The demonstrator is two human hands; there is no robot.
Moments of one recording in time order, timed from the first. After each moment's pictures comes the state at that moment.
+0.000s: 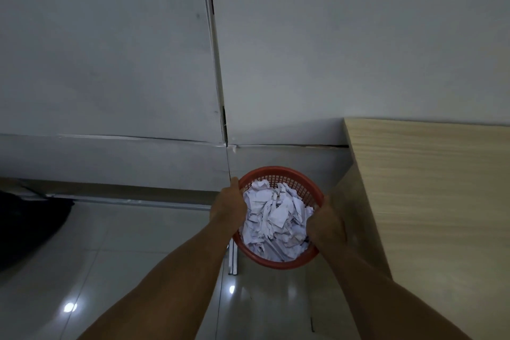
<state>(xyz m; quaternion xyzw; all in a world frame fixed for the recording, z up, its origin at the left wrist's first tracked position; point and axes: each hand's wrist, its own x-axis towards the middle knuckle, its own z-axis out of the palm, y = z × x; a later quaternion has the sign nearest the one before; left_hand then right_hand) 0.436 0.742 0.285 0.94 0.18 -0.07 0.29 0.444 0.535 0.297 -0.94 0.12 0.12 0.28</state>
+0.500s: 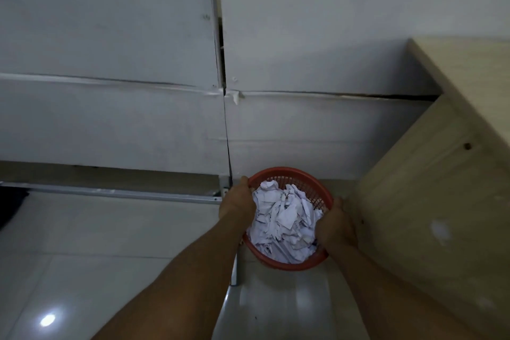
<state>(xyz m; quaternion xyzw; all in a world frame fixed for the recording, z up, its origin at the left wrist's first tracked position) 0.486 0.751 0.046 0.94 0.18 -0.10 0.29 0.481 0.550 0.058 -0.95 0.15 0.08 0.24</state>
